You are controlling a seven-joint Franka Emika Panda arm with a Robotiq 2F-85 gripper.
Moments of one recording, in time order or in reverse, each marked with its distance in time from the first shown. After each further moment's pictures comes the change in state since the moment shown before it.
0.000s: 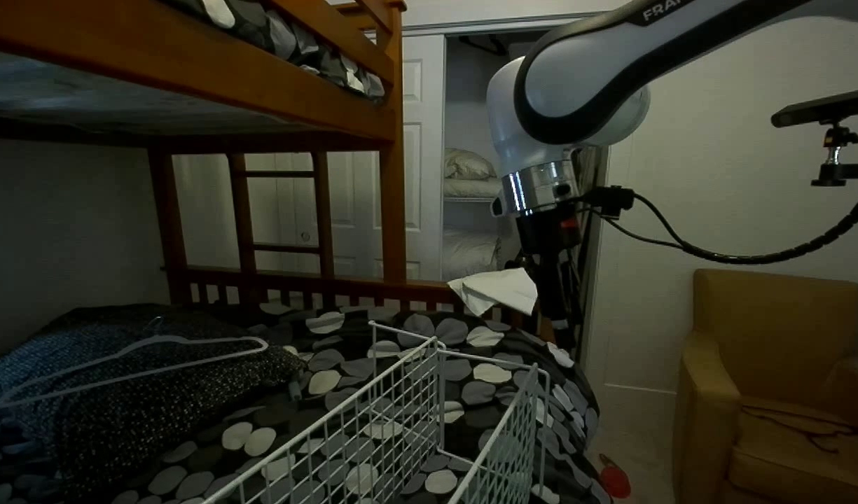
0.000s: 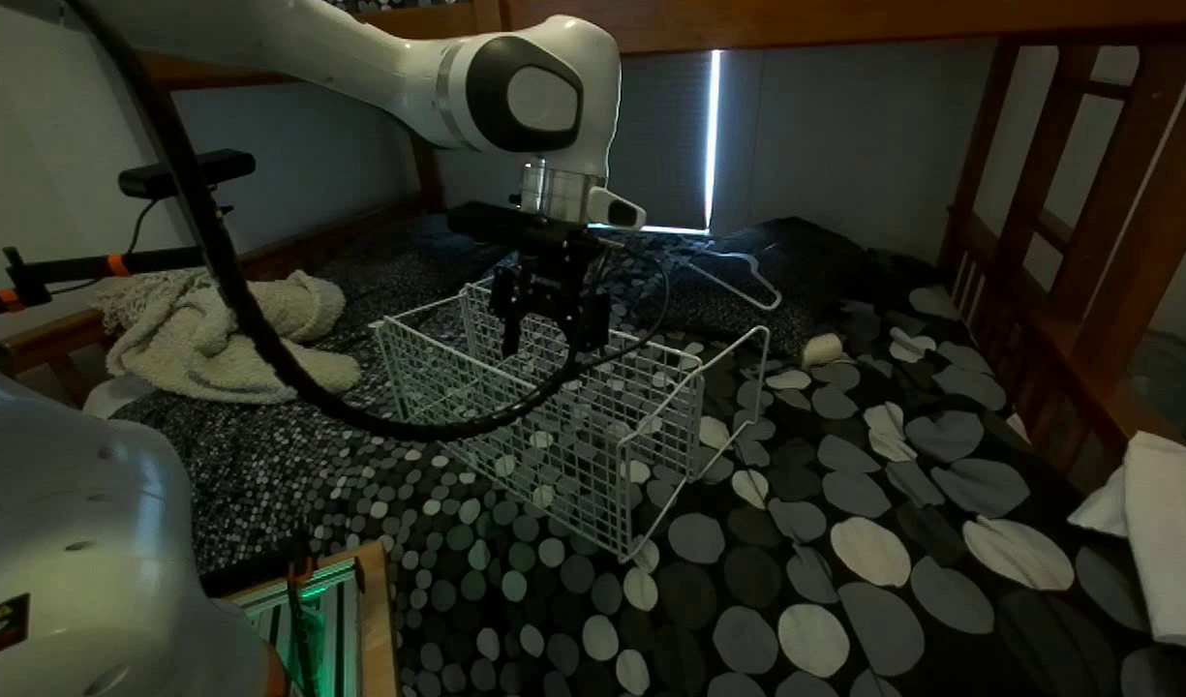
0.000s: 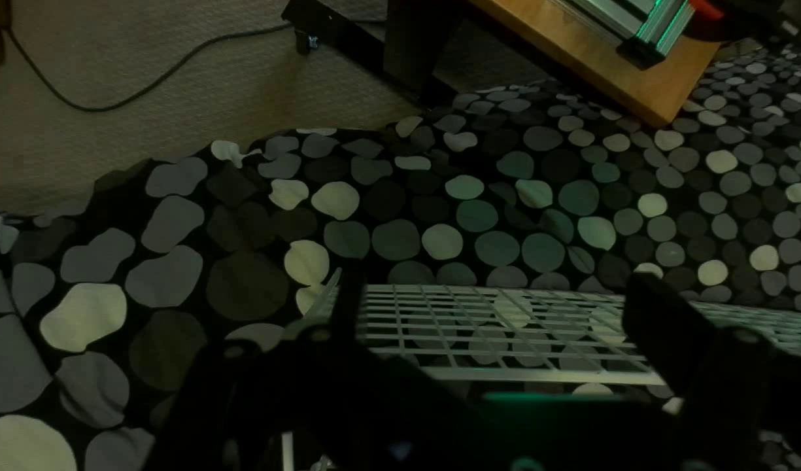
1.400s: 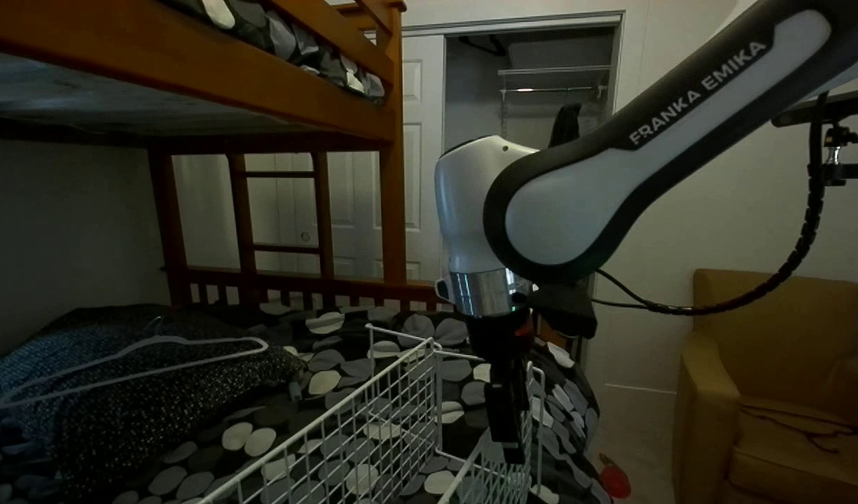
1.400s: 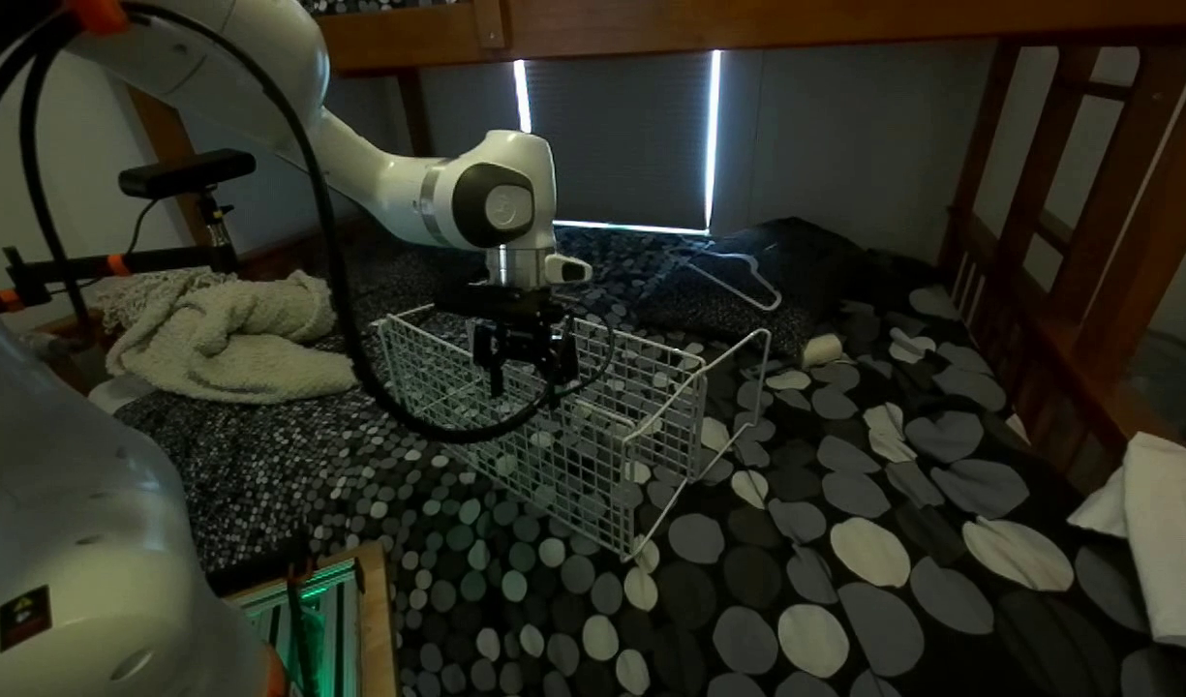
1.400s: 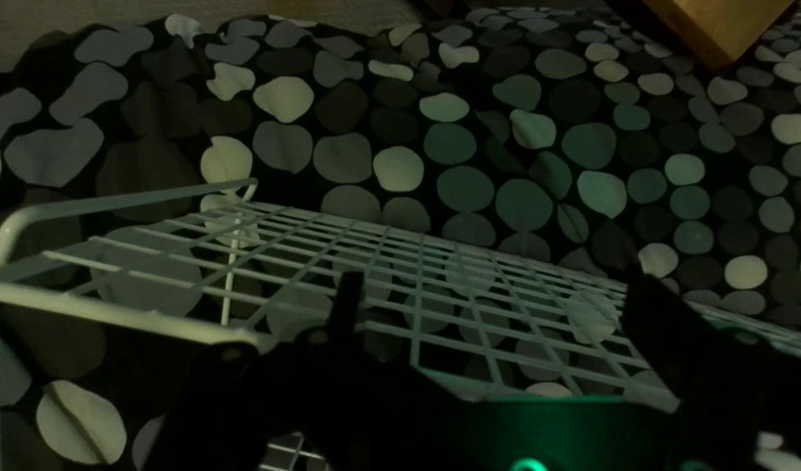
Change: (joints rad) arm 0.081 0.151 0.159 -0.132 -0.049 0.380 0.096
